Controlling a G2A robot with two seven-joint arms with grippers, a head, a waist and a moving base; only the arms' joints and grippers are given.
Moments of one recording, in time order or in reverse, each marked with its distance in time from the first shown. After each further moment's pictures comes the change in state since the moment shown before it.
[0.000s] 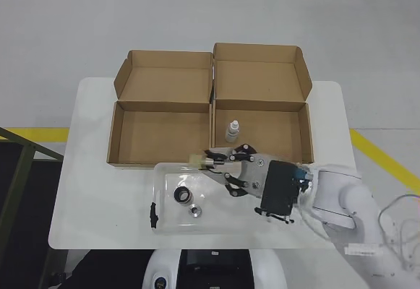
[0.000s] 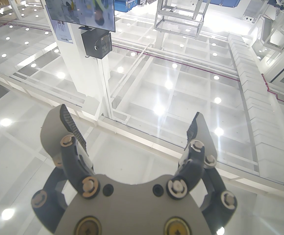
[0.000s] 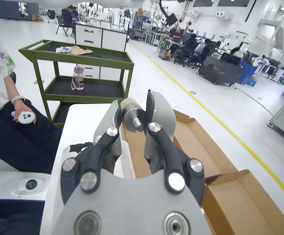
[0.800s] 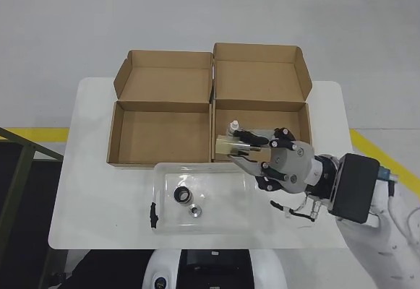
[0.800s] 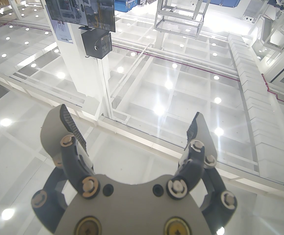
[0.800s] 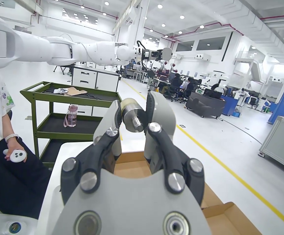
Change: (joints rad) left arm 0.000 0.000 0.000 0.000 0.000 0.000 0.000; right arm -0.017 -0.006 0.116 -0.038 0.076 -0.018 -0.168
